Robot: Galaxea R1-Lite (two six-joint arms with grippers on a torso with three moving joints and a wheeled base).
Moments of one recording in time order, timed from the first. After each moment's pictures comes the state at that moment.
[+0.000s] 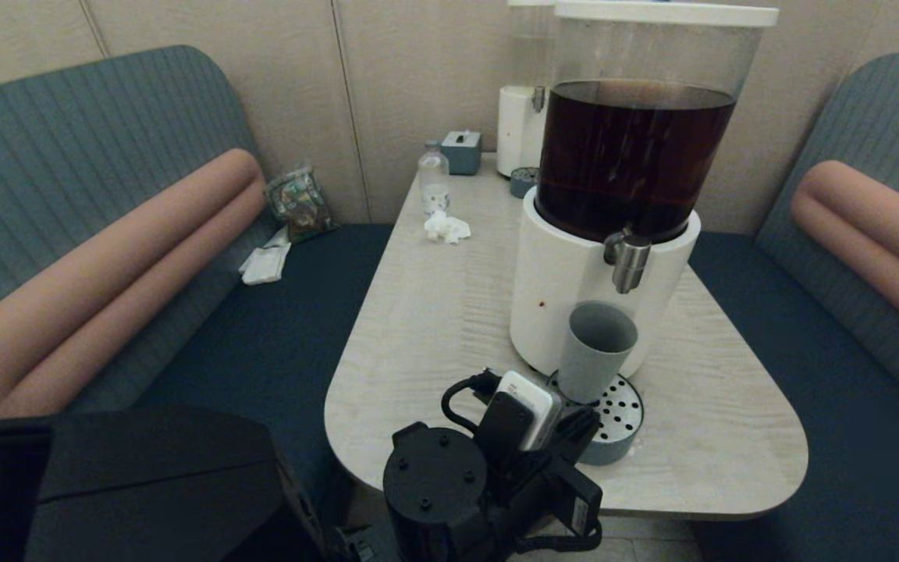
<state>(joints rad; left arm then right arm) -0.99 2.14 -0.68 -1.52 0.13 -0.03 0.00 0.00 0.00 0.01 0.01 -0.02</state>
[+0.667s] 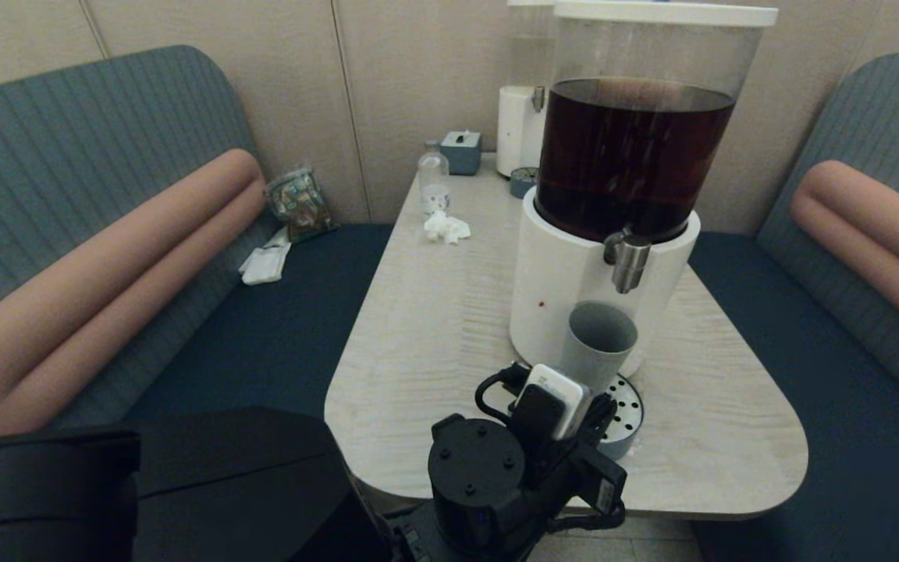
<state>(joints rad) -1.00 2.23 -0.82 -1.51 0.17 0.00 0.00 0.00 0.00 0.01 0.01 -0.02</state>
